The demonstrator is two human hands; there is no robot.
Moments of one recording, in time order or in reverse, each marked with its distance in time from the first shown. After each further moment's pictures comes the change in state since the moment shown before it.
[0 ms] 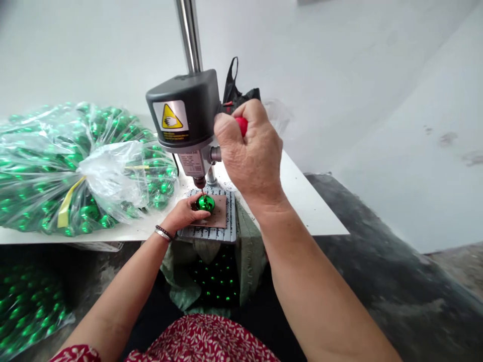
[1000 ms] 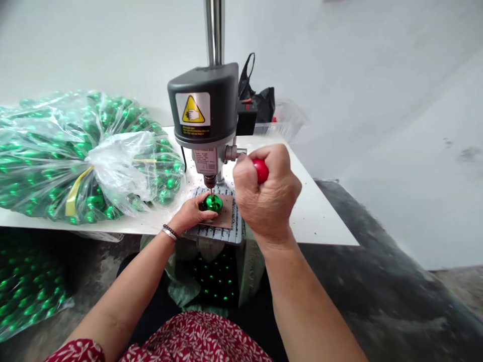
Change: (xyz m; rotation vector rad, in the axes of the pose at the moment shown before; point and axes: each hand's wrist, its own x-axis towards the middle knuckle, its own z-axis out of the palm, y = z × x) left_hand -0.001 -0.011 0.009 0.061 0.072 0.044; right_hand -0.045 0.011 -0.004 -0.183 0.094 -0.043
